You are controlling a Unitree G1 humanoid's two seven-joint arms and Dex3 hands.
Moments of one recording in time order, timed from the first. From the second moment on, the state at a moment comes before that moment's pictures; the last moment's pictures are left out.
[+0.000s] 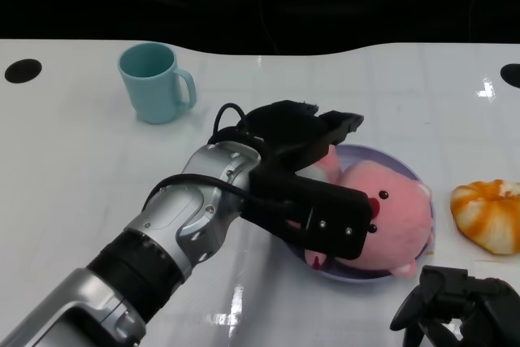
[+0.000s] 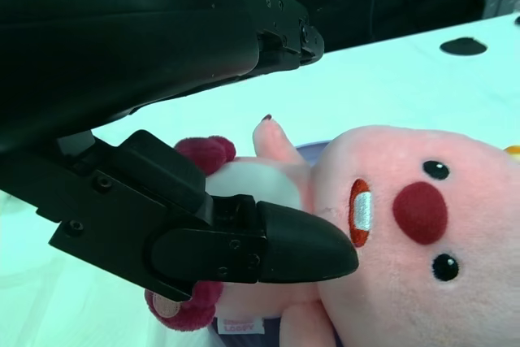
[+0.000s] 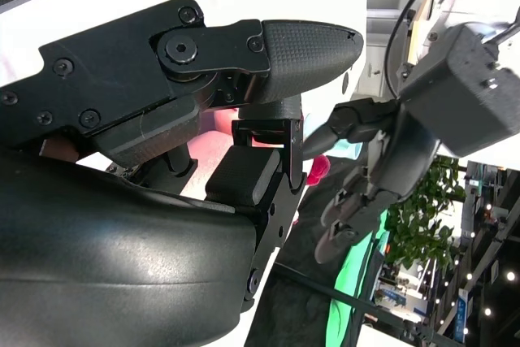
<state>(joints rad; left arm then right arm) -0.76 0.11 -0.64 0.47 0.74 0.01 -0.24 0.27 -0.10 0.04 0.11 0.12 -0.54 0.34</state>
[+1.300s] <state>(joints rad) -0.20 0.30 -0.22 0.09 0.19 -0.42 -0.22 0.26 -0.11 0.02 0.11 0.15 -0.54 0.36</state>
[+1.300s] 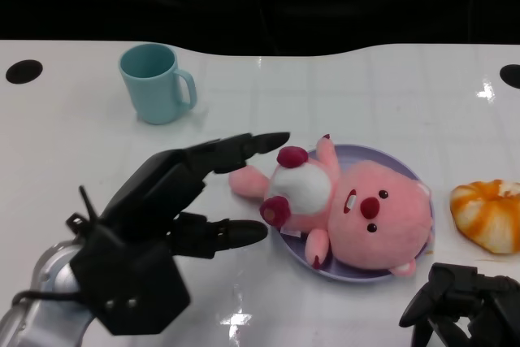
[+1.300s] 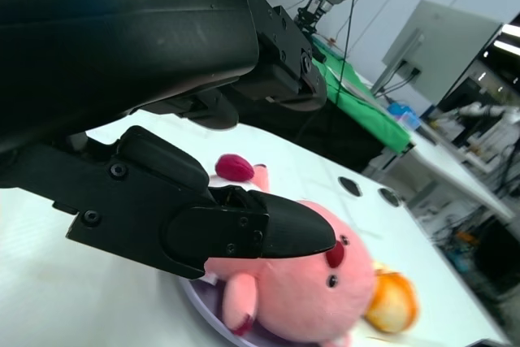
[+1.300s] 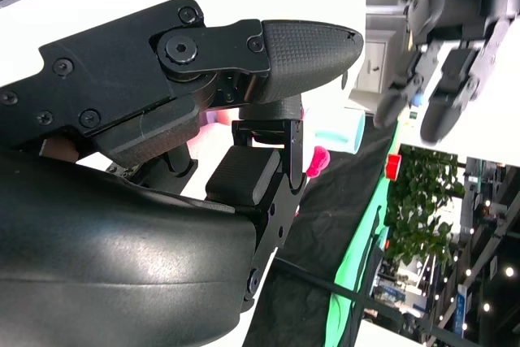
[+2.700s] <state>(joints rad) 0.25 0.09 -0.02 -0.36 -0.55 0.33 -0.30 0.27 -0.11 0.01 0.11 0.15 -0.53 0.38</state>
